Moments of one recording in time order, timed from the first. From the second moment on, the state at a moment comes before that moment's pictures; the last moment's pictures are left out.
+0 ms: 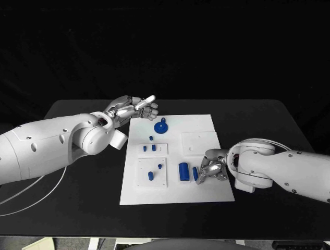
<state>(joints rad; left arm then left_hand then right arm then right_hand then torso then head) 1.27 -0.79 -0.13 1.37 -0.21 -0.11 0.30 1.13 0.00 -0.02 0.29 0.05 0.72 0.19 0.29 0.46 1.03 0.18 0.08 0.07 0.77 0.19 0.37 0.40 0.06 0.59 0.09 0.27 1.30 1.22 -0.79 -0.22 1.60 -1.05 0.05 -0.51 0.88 -0.07 0.60 -0.28 0.05 1.07 0.07 0.27 0.62 1.22 -0.03 1.08 1.18 1.32 -0.13 1.19 1.07 0.21 1.23 -0.07 1.07 1.31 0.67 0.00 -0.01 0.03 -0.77</state>
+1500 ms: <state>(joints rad) 1.27 -0.79 -0.13 1.37 -0.21 -0.10 0.30 1.16 0.01 -0.02 0.29 0.05 0.72 0.19 0.29 0.46 1.03 0.18 0.08 0.07 0.77 0.19 0.37 0.40 0.05 0.59 0.09 0.27 1.31 1.22 -0.83 -0.23 1.61 -1.01 0.06 -0.45 0.86 -0.04 0.39 -0.28 0.05 1.07 0.08 0.25 0.61 1.21 -0.04 1.08 1.18 1.31 -0.13 1.19 1.07 0.22 1.22 -0.07 1.07 1.31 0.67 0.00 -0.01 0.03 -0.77</state>
